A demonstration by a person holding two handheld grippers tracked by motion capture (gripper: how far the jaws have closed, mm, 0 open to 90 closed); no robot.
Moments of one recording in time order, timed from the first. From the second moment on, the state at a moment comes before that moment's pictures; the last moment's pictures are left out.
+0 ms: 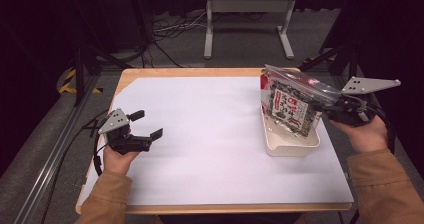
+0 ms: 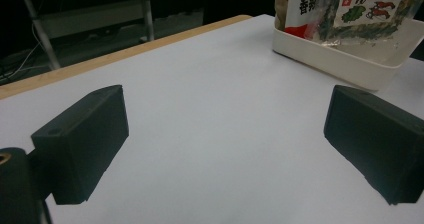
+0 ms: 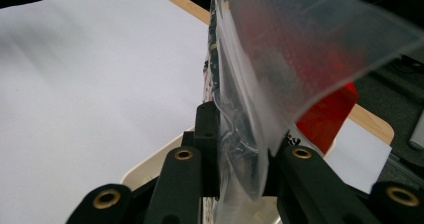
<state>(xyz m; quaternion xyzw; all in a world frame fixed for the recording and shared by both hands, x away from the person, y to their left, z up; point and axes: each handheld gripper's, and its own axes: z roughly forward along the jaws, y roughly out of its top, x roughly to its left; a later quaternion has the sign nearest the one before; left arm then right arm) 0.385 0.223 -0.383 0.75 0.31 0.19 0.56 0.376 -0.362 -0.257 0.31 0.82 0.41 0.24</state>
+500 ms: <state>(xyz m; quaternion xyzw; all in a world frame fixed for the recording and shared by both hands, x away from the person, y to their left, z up) 0.385 0.221 -0.383 0.75 0.31 0.19 0.56 0.376 -0.360 -0.274 0.32 0.82 0.41 0.24</state>
